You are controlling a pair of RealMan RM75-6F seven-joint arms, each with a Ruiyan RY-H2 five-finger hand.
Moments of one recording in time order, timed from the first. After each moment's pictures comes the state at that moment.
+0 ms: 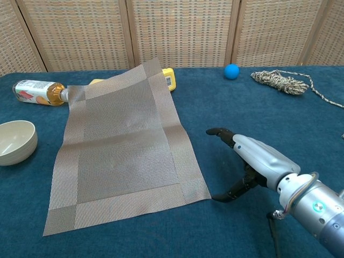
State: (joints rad) left arm -0.09 -1.08 -0.08 -1.75 1.40 1.51 0.08; right arm 0.43 -1.92 0.14 -1.40 -1.25 1.15 -0.20
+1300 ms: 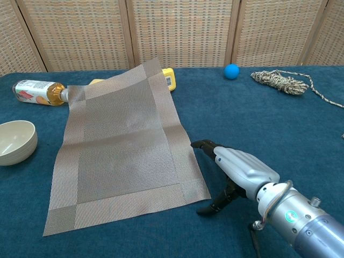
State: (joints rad) left arm -0.08 -1.05 -0.08 -1.75 1.43 1.52 0.03; right arm 0.47 -2.01 0.15 -1.34 -1.19 1.12 -0.32
